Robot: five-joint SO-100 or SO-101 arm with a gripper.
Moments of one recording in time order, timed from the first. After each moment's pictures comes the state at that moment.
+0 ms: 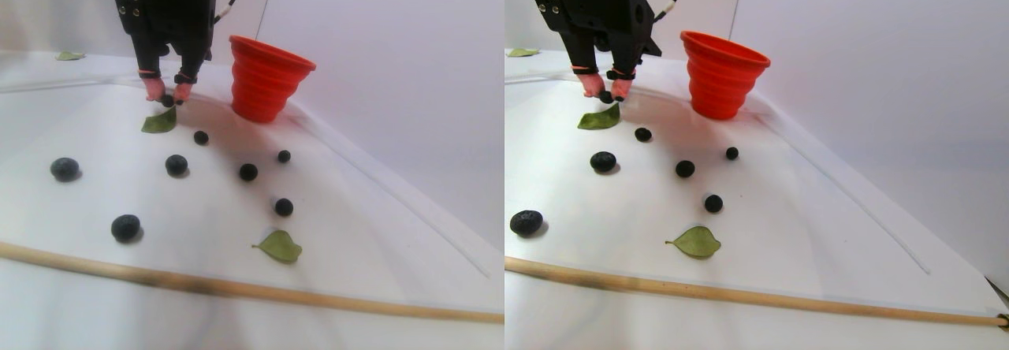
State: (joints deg) arm -13.1 109.7 124.4 22.7 -80.2
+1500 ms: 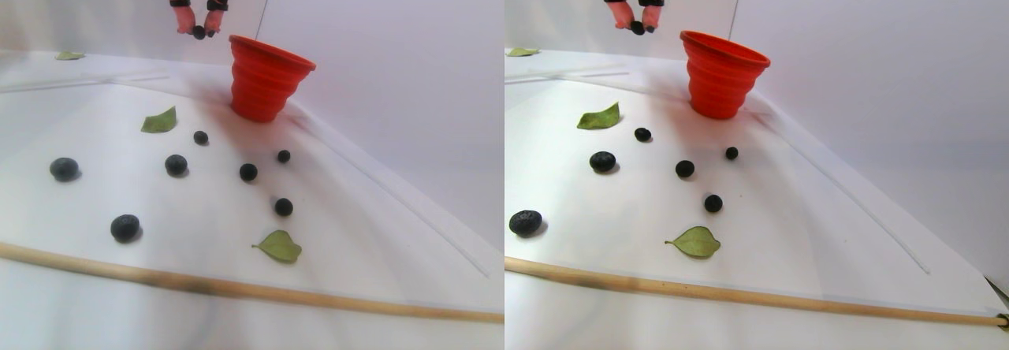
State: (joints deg) arm -6.2 132.2 123.9 32.8 -87.4
